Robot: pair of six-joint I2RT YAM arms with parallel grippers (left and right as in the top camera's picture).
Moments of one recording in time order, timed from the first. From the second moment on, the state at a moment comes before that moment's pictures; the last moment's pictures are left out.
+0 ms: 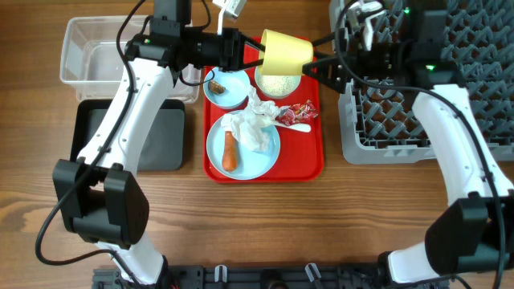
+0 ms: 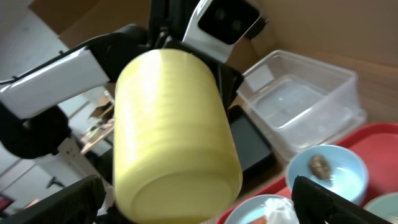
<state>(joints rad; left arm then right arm) -0.22 1.87 1.66 -0.53 1.34 -0.38 0.06 1.67 1.40 -0.31 -1.40 0.02</state>
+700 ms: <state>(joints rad) -0.22 1.87 1.66 -0.51 1.39 -0.37 0.11 1.68 1.40 -0.13 -1.48 0.06</state>
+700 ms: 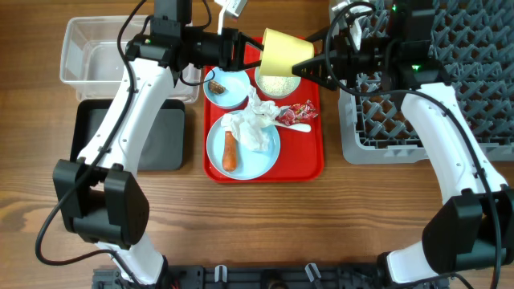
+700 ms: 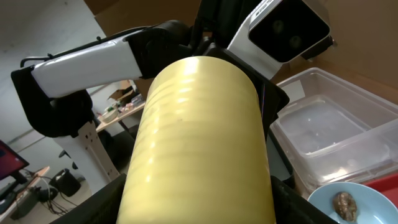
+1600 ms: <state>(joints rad) -0.21 1.87 1.66 -0.53 1.36 -0.37 -0.05 1.68 1.40 -0.47 -1.22 0.02</state>
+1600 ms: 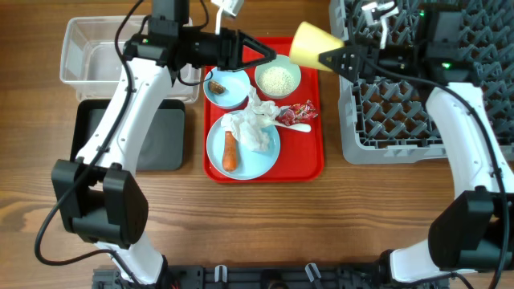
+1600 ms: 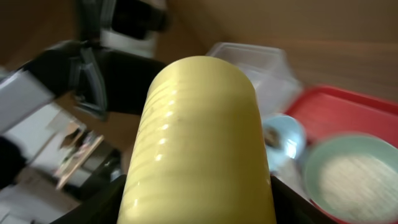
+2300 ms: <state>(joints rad) -0.18 1.87 1.66 -0.87 0.62 -0.37 -0.33 1.58 1.83 -1.43 -0.11 0.07</state>
